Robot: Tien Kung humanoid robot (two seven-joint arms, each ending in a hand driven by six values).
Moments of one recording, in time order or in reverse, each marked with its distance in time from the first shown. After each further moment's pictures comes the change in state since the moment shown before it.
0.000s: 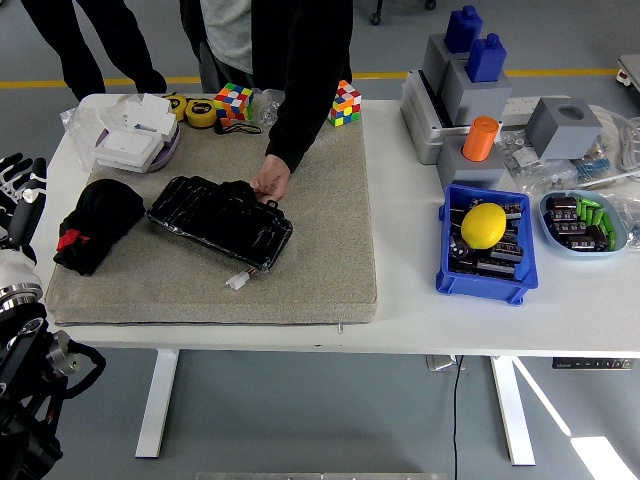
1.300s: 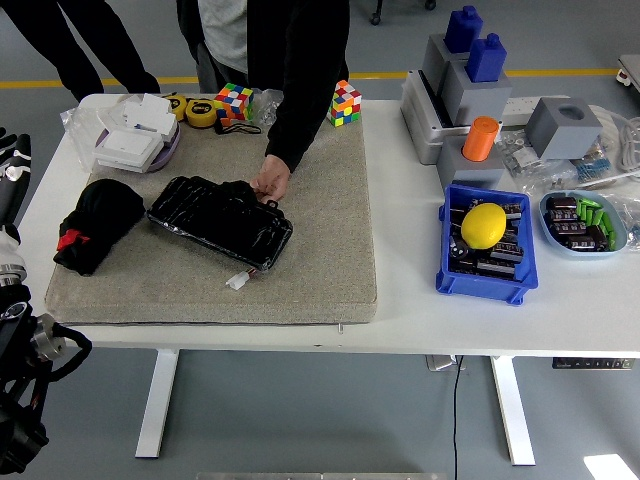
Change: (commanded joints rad) left arm -0.017 0.042 -0.006 -0.063 0.015 0.006 0.033; right arm 0.023 -0.017 -0.044 -0.002 -0.008 -0.007 -0.002
